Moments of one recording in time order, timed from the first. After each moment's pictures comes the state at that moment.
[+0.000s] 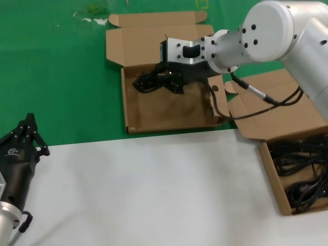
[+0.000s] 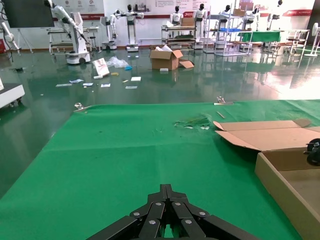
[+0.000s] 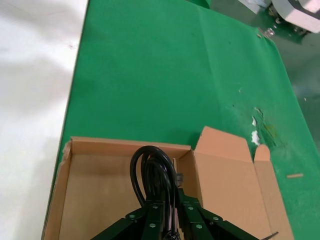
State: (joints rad) left arm 0.00 -0.30 1.60 -1.60 -1.80 0.00 0.00; right arm 1.23 0.27 -2.36 0.91 1.08 -0.95 0.19
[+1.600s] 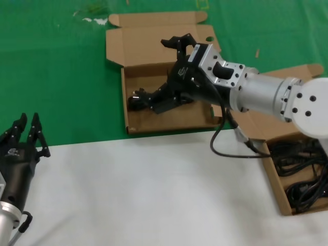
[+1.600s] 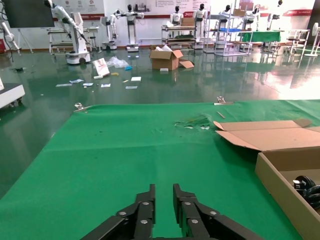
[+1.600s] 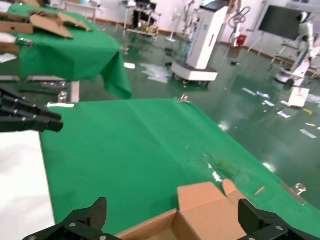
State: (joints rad) left arm 0.00 -0.30 1.60 -1.60 -1.80 0.00 0.00; right arm 0.74 0.39 -2.01 1.43 1.22 -0.74 0.40
